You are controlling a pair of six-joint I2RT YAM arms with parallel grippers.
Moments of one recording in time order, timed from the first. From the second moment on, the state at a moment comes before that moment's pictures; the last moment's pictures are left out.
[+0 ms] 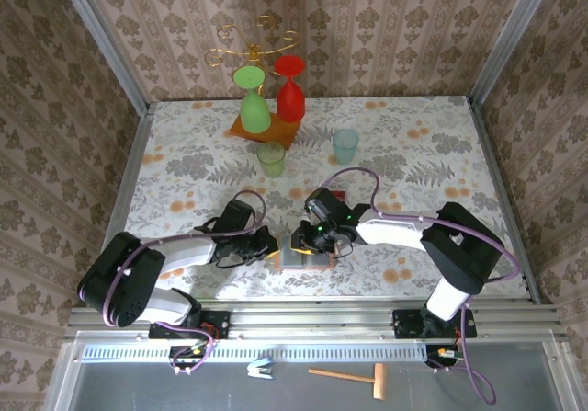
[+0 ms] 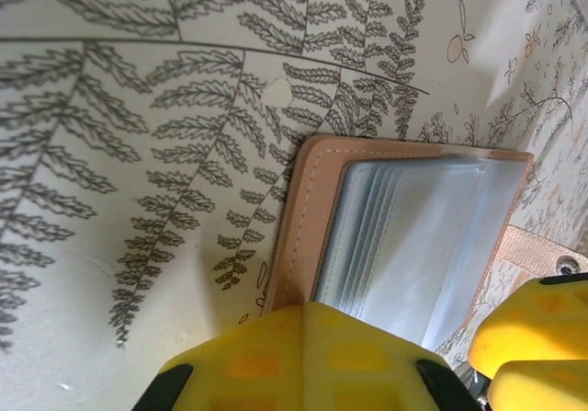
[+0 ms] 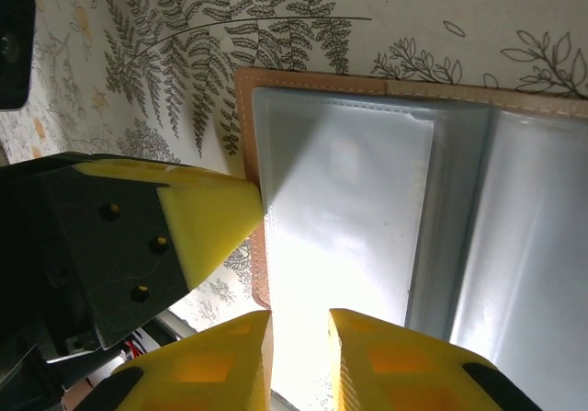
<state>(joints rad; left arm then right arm) -0.61 1.38 0.42 -0.01 0.51 -0.97 0.82 1.68 0.88 -0.18 -0.40 1.00</state>
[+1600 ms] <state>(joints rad) -0.59 1.38 0.42 -0.01 0.52 -0.95 0.83 1.72 0.95 -0.35 -0.36 0.95</state>
